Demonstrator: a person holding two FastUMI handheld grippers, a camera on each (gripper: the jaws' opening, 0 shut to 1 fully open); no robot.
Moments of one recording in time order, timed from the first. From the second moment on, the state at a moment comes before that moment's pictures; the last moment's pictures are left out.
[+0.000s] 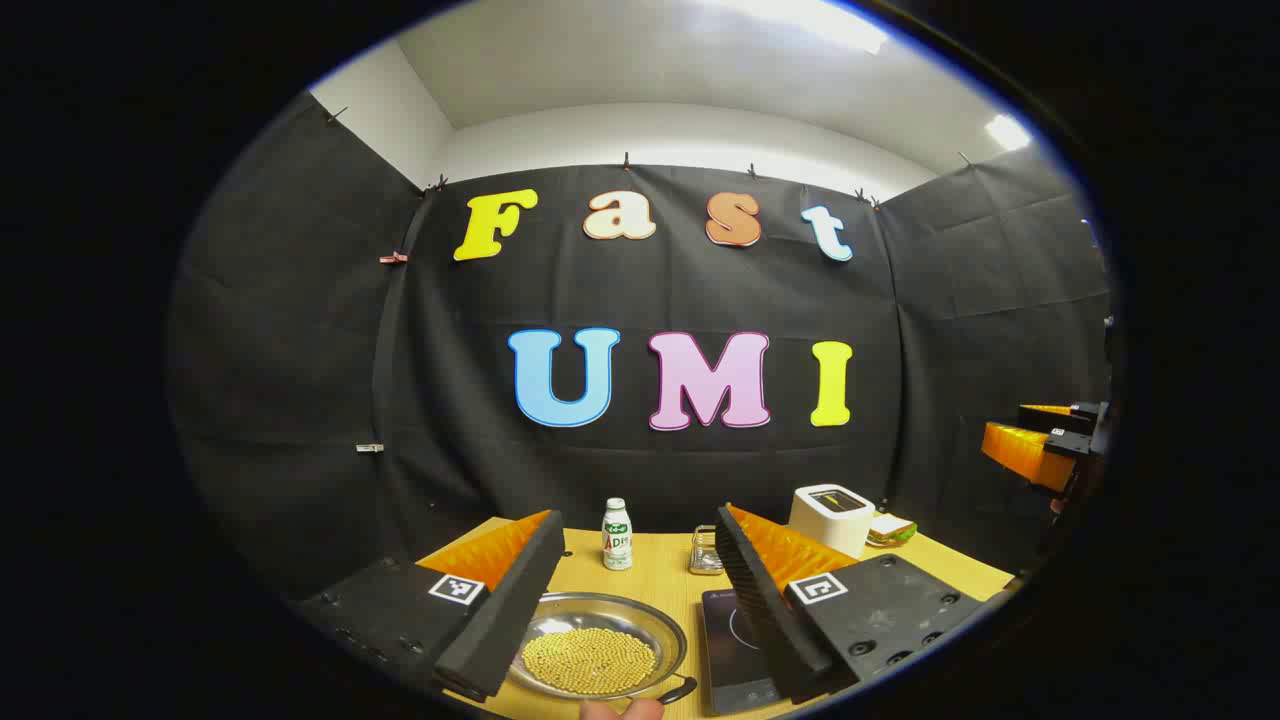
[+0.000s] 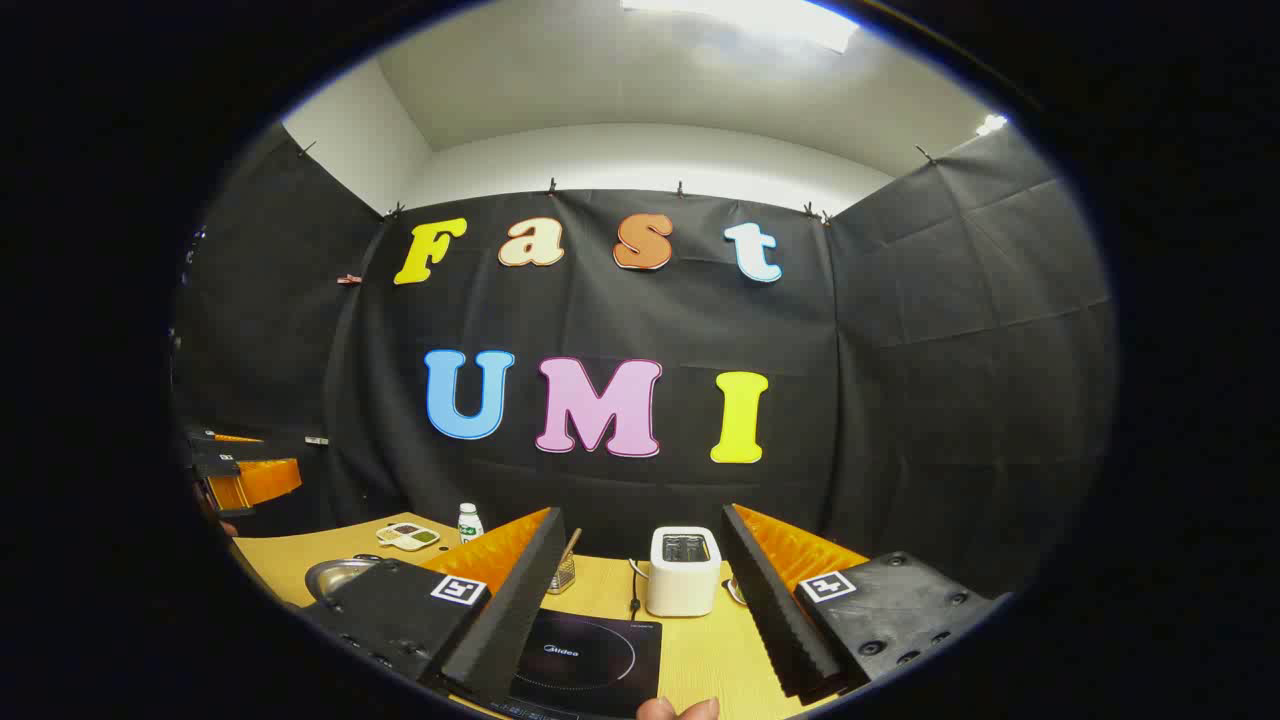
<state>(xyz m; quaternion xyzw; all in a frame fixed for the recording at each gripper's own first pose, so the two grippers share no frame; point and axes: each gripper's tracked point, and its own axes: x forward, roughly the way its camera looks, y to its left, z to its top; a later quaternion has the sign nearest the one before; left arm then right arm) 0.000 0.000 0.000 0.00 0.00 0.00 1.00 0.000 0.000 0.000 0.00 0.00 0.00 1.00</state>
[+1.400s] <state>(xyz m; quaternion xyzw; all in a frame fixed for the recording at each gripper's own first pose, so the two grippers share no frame) -0.011 -0.008 -0.051 0.00 0.04 -0.12 0.99 -0.012 0.014 -0.026 0.01 0.01 0.03 1.00</state>
